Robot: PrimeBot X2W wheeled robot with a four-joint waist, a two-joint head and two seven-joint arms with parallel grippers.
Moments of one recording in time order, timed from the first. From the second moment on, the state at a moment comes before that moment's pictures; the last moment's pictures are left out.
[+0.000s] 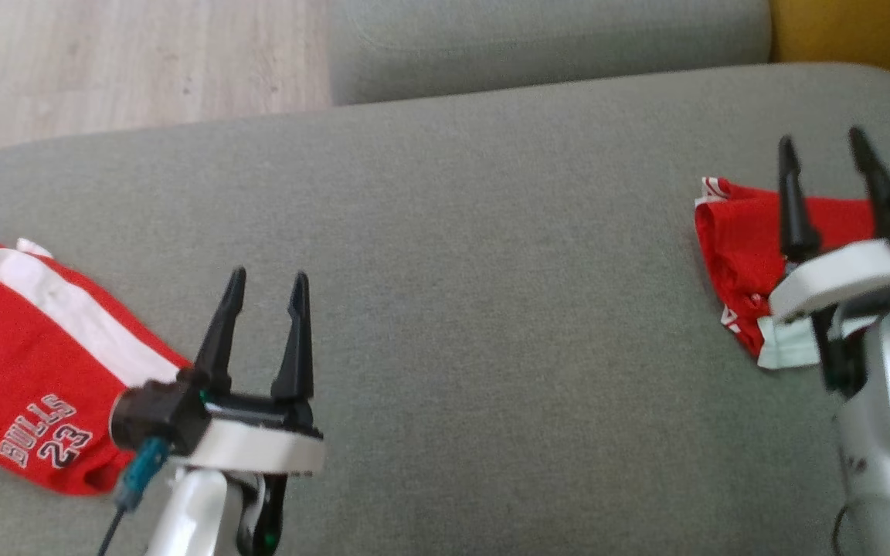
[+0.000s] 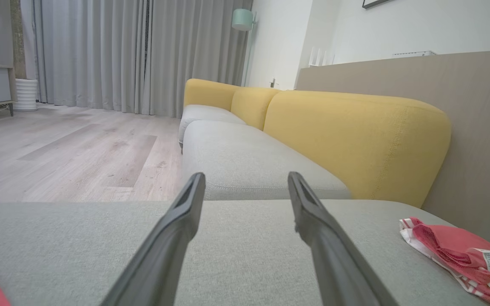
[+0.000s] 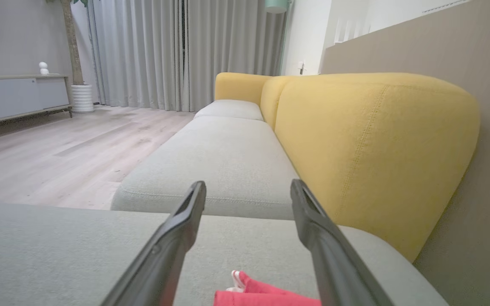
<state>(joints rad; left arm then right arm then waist) -0.17 0.05 -0.19 0.24 -0.26 -0.12 -0.26 -0.46 -0.19 -0.03 0.48 0.05 0.12 -0.15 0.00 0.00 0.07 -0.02</state>
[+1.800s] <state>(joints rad) -0.01 0.05 -0.10 0.22 -0.25 -0.09 -0.26 -0.08 -0.05 0.08 0.39 0.22 0.12 -0.24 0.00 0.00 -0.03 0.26</state>
